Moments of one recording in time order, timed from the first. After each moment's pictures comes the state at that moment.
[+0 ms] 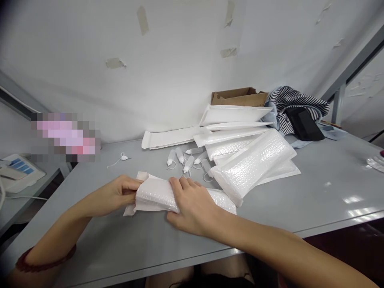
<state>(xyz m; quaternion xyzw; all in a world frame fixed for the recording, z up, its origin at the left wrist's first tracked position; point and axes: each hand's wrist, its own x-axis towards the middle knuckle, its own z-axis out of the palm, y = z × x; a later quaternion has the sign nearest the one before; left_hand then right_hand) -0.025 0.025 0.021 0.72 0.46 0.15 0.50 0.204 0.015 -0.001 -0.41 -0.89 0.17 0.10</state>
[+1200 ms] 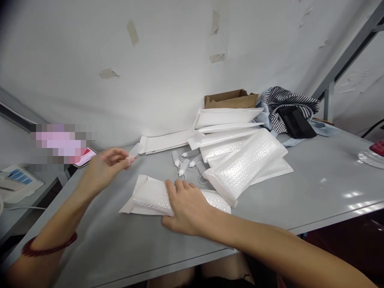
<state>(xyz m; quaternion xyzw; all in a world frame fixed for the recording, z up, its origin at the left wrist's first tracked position) -0.044 0.067 0.026 0.66 0.66 0.33 0.15 0.204 0.018 -0.003 -0.41 -0.90 0.14 0.07</state>
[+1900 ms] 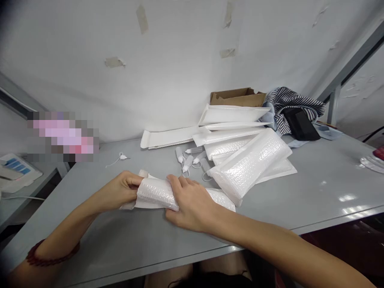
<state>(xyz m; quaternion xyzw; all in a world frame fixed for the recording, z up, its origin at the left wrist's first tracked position) -0.011 0.027 0.017 0.70 0.47 0.17 0.51 0.206 0.017 -0.002 -0.39 -0.89 0.22 0.12</state>
